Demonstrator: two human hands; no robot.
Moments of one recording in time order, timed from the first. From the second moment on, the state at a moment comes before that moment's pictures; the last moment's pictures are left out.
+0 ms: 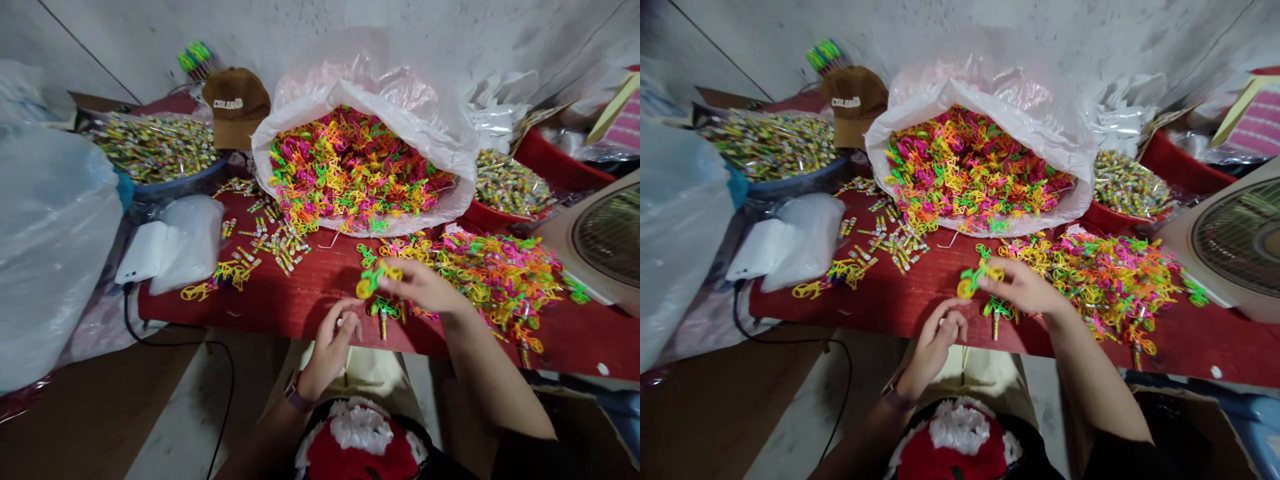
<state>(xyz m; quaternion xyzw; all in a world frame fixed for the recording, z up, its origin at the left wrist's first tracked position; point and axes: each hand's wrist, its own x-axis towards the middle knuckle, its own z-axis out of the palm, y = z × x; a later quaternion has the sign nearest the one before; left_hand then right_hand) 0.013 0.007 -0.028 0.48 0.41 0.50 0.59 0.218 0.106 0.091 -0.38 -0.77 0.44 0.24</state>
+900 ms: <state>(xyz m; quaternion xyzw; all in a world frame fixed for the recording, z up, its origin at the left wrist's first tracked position) 0.010 -0.011 0.018 0.69 0.39 0.33 0.51 0.173 -0.002 0.041 -0.46 -0.46 0.56 0.51</state>
